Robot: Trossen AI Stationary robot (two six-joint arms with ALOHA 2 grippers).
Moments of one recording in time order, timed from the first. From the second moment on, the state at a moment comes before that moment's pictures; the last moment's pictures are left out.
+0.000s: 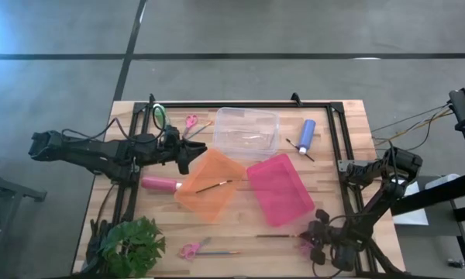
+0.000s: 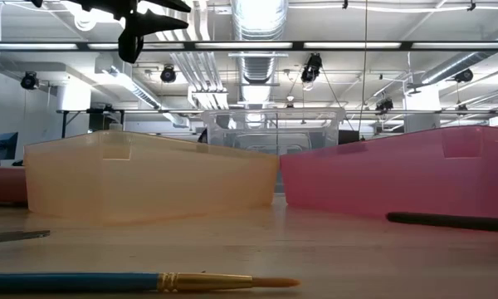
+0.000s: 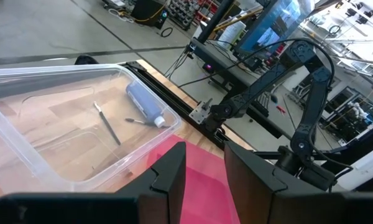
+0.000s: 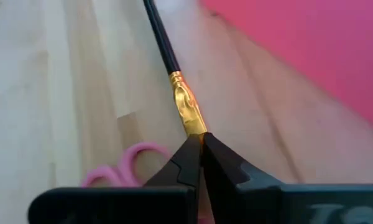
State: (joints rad) left arm -0.07 0.92 0.66 0.08 -0.32 -0.64; right arm 1.16 1.71 0.69 -0.27 0.64 1.48
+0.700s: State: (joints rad) left arm -0.07 0.92 0.66 0.08 -0.31 -0.64; right arm 1.13 1.66 0.80 -0.29 0.68 1.31
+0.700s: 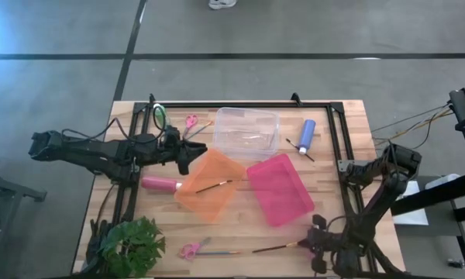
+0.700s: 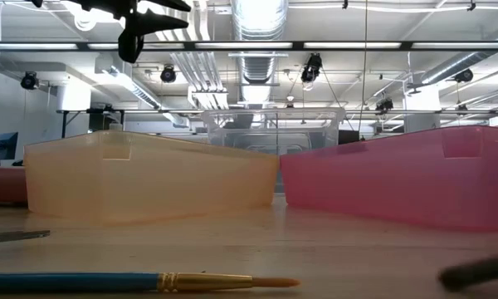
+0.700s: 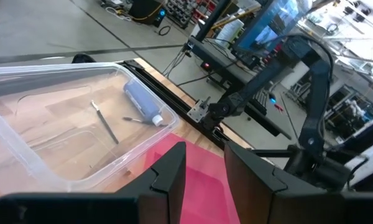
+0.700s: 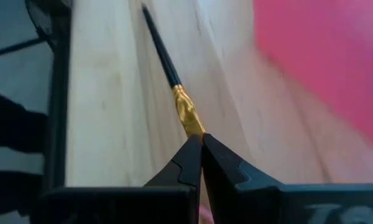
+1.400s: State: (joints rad) left arm -0.07 0.92 0.66 0.09 -0.28 -0.62; right arm 0.74 1.37 0.87 -0.24 0.69 0.63
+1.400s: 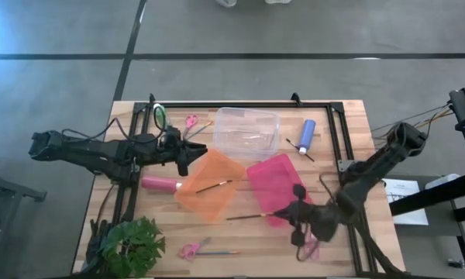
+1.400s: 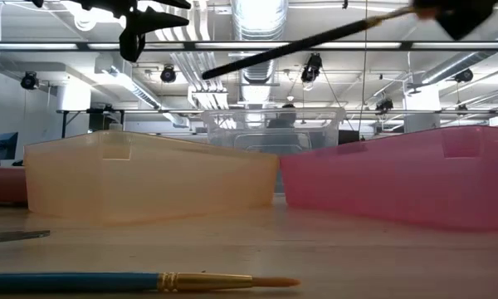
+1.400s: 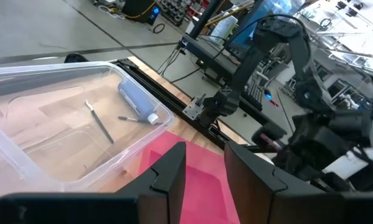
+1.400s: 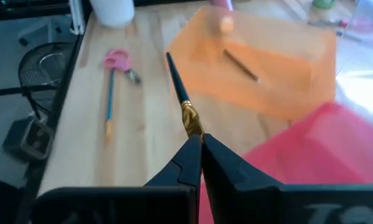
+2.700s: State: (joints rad) left arm -0.07 0.92 0.73 0.13 -0.29 -0.44; right arm 0.10 1.82 1.21 -0.01 0.04 0.07
